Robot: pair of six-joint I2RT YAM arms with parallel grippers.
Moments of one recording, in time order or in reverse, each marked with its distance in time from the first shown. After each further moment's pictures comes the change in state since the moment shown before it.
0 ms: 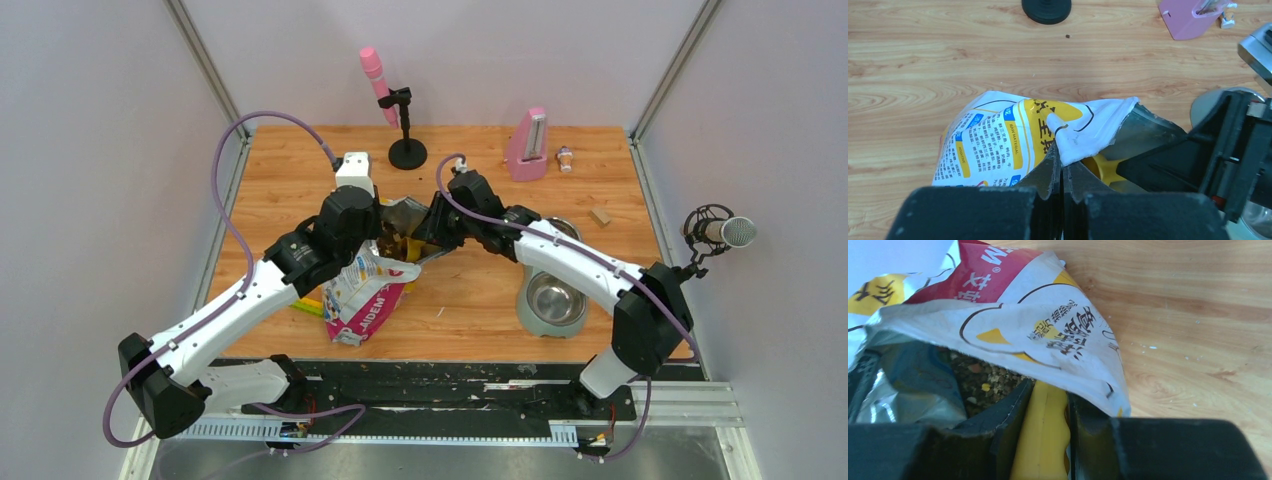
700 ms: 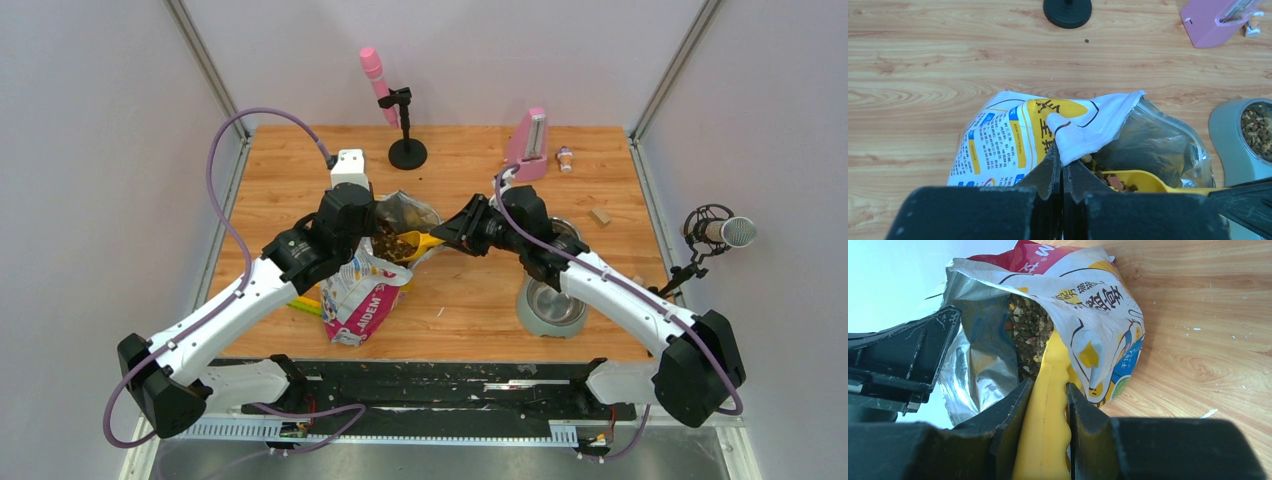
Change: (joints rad) left arm 0.002 0.004 0.023 -0.038 -0.057 0.003; right arm -0.106 -0.282 -0.298 0.255 -0.178 0.219
